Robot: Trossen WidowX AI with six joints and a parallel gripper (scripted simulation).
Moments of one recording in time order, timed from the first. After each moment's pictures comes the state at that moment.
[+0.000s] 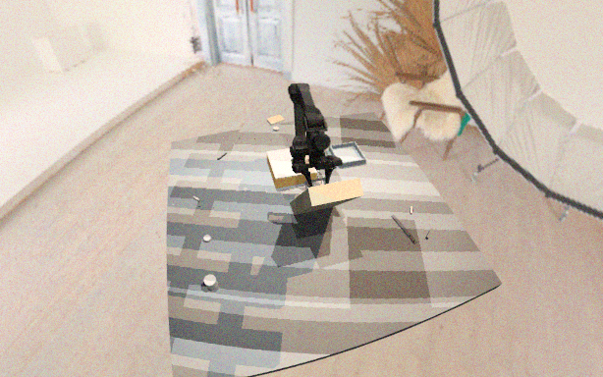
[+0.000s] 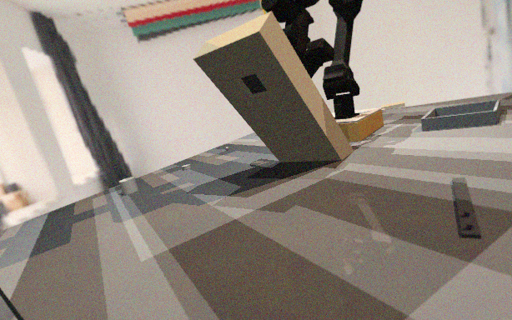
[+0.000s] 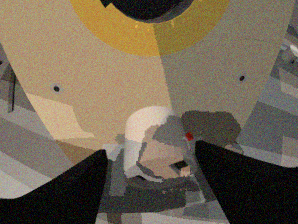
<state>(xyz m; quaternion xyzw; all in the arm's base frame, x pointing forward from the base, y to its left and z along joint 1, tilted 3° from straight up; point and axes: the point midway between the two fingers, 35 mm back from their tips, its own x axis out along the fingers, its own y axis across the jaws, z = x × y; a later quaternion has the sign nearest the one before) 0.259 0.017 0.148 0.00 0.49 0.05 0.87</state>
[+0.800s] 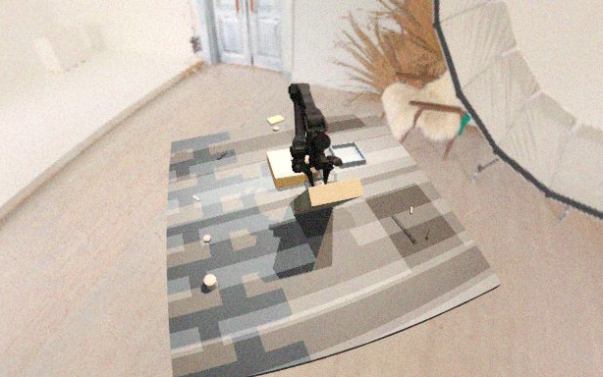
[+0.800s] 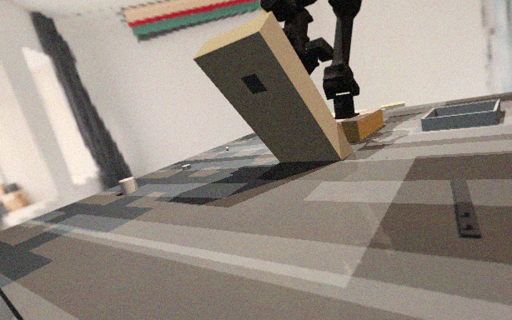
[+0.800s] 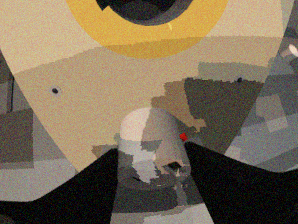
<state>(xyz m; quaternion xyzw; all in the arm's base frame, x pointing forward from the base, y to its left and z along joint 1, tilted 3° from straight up) 0.260 0.016 0.150 0.00 0.50 0.04 0.87</state>
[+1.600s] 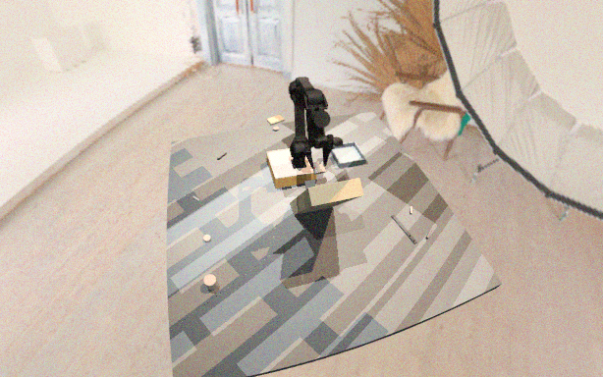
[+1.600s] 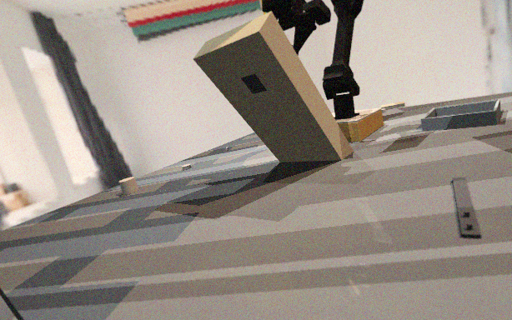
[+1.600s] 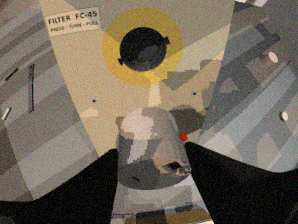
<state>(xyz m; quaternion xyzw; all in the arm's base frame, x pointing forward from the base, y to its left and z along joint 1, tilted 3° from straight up) 0.240 0.010 0.231 0.00 0.50 0.04 0.86</state>
